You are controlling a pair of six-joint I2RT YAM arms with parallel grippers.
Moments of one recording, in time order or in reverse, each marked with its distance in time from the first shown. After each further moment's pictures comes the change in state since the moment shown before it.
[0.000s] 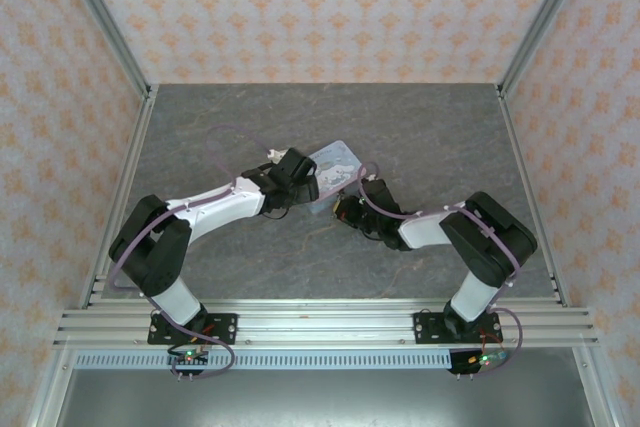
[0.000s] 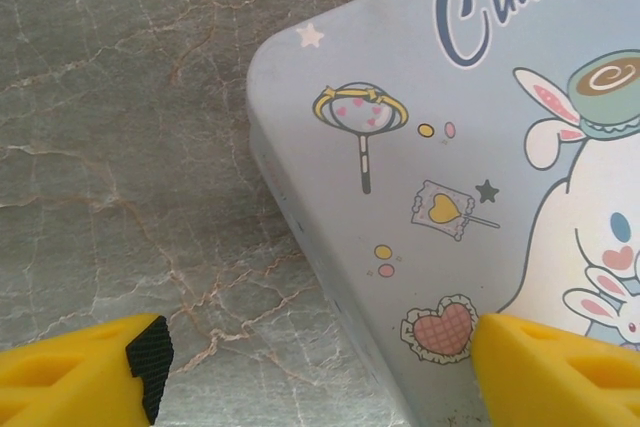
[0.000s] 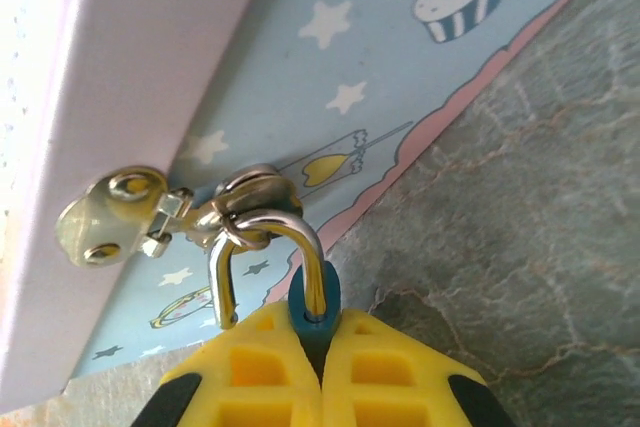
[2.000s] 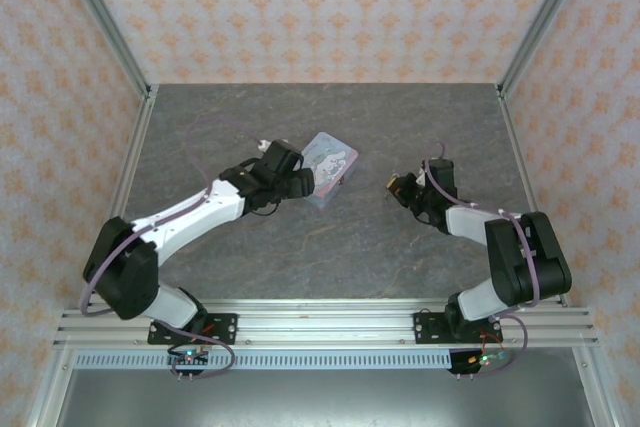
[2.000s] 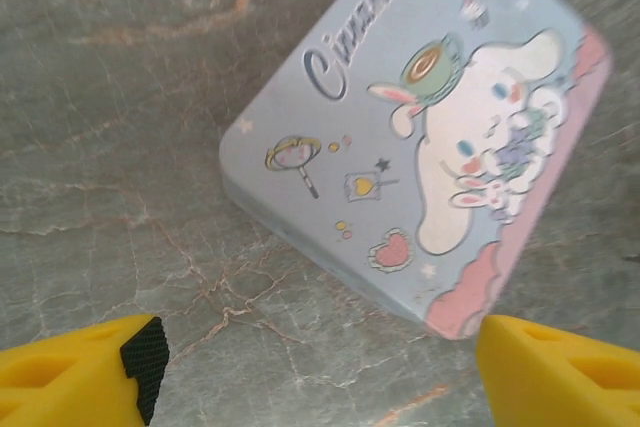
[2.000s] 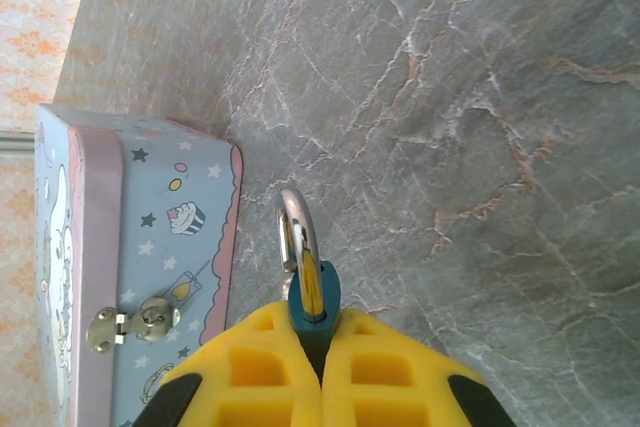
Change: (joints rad) left arm 0.027 -0.203 0.009 -0.084 0.042 0.093; right arm -0.472 -0.192 -0.019 -0.219 -0.226 -0.134
